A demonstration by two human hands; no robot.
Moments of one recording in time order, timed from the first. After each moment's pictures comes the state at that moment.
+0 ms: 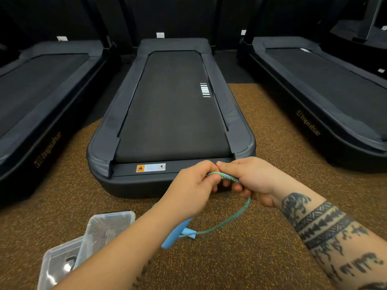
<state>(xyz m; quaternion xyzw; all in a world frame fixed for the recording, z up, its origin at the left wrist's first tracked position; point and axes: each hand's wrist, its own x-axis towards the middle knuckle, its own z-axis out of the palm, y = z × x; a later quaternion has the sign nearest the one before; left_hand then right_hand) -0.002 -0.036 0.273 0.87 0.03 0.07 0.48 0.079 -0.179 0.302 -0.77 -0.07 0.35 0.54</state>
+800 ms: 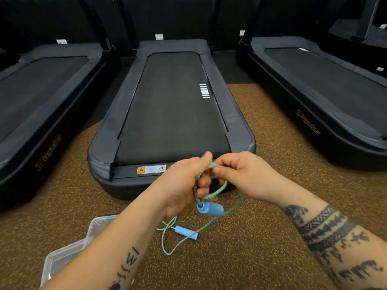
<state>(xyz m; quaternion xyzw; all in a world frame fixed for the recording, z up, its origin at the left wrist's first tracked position) 0.000 -0.026 0.302 0.59 0.11 -0.09 0.79 0.081 -0.180 0.307 -0.83 -0.35 0.17 0.40</state>
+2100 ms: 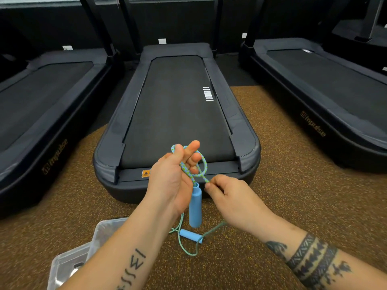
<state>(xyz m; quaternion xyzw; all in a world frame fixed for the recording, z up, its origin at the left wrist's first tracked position) 0.007 -0.017 0.306 0.36 0.22 0.19 0.89 0.039 -0.155 0.273 -0.89 -0.26 0.10 0.36</state>
